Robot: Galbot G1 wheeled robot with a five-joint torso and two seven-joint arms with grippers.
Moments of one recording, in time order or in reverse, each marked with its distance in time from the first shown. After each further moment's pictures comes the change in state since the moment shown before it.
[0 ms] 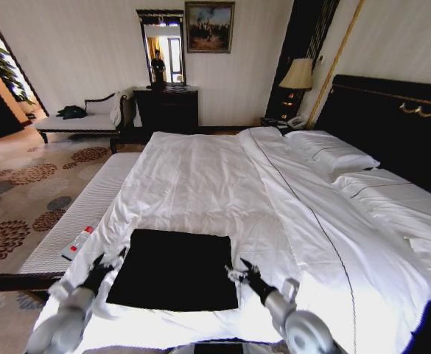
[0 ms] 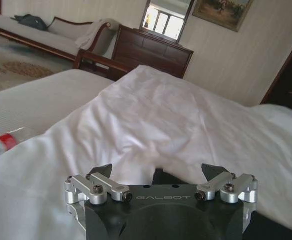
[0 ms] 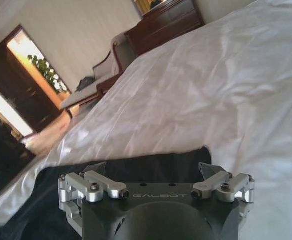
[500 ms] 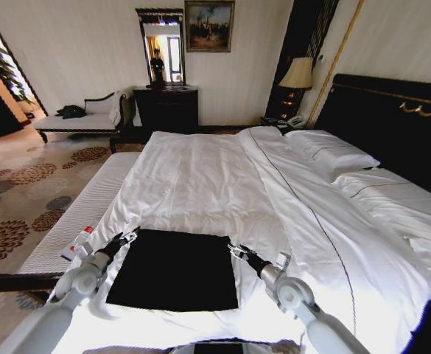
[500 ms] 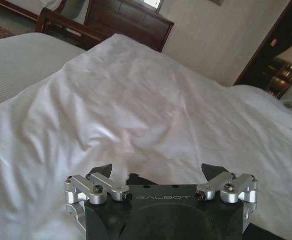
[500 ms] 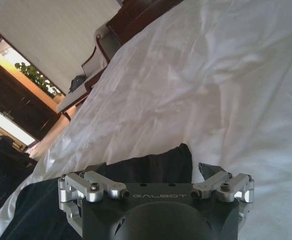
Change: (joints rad) left arm -0.308 0.123 0.208 0.209 -0.140 0.117 0.066; right arm 0.215 0.052 -0.040 -0.247 0.164 -0.091 -0.056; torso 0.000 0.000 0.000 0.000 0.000
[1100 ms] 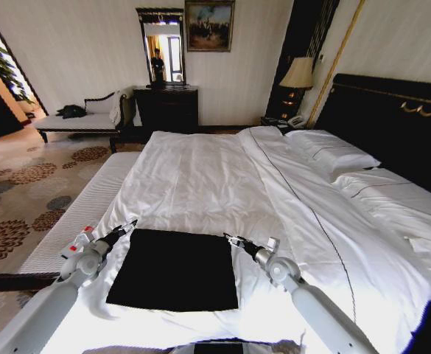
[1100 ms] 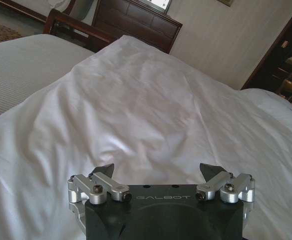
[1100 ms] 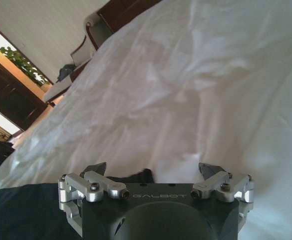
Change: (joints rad) left arm -0.153 0.004 0.089 0.133 -0.019 -0.002 0.009; right arm 0.239 -0.011 -0.112 -0.253 0.016 -0.006 -0.029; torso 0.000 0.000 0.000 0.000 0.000
